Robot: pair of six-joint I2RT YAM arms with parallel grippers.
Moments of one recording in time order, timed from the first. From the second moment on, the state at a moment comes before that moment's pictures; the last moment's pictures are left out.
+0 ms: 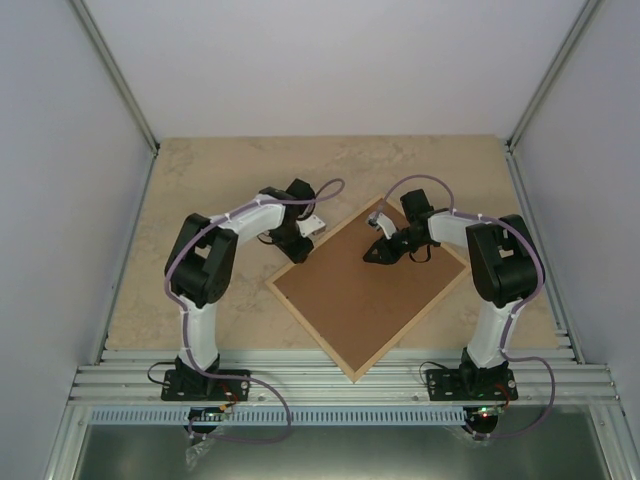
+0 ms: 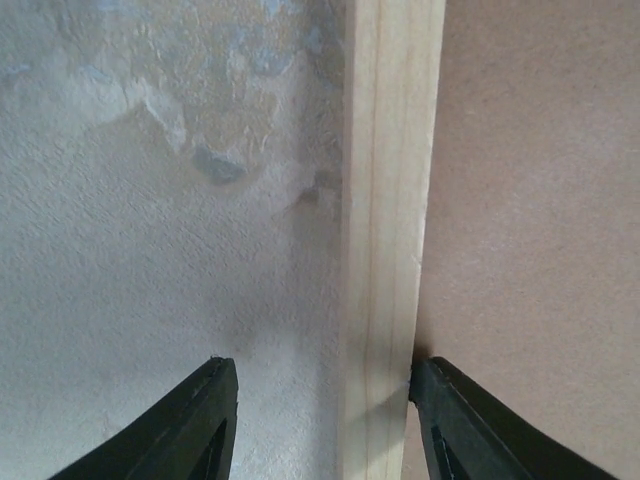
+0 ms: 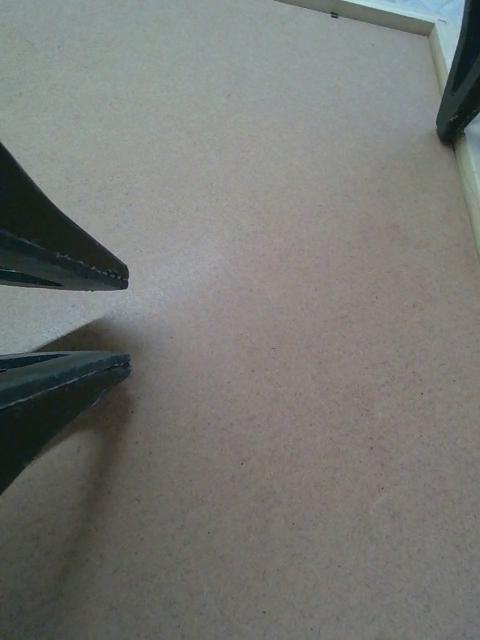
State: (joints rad) left arm -0.52 1.99 1.39 -0.84 0.06 0.32; right arm 0.31 1.92 1.07 -0.41 -0.73 -0.38
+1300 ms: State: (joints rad) left arm -0.48 1.97 1.39 -0.84 0.17 0.32; right arm 0.31 1.92 1.07 -0.41 -0.73 -0.38
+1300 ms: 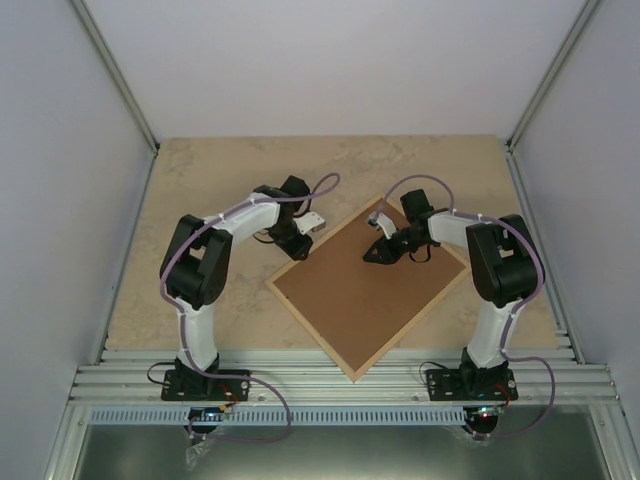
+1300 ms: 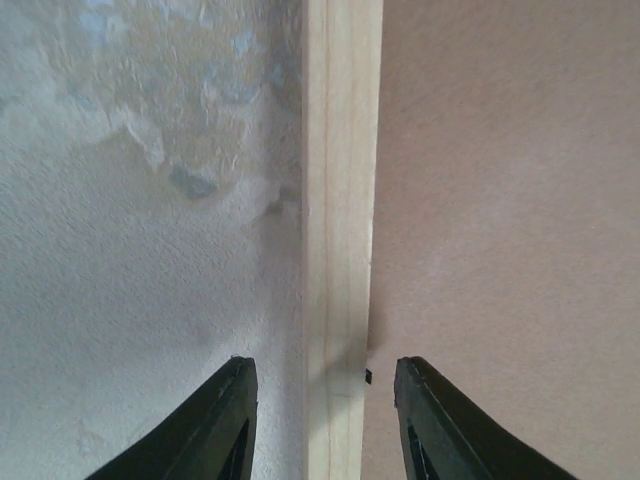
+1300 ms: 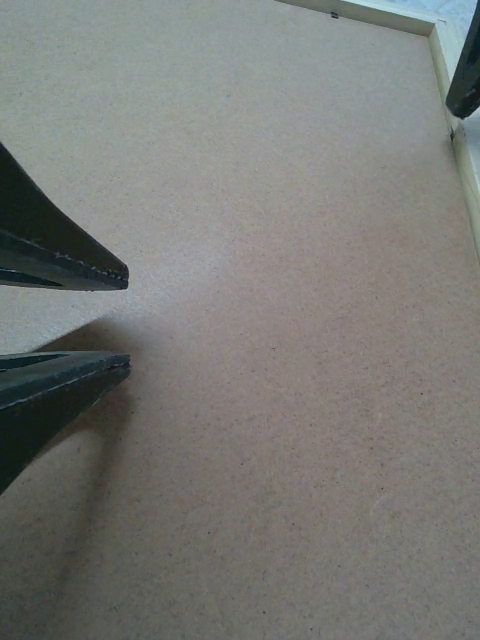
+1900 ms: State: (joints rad) left arm -0.48 1.96 1.38 -0.84 0.13 0.32; right arm 0.31 1.92 1.07 -0.41 -0.73 -0.38
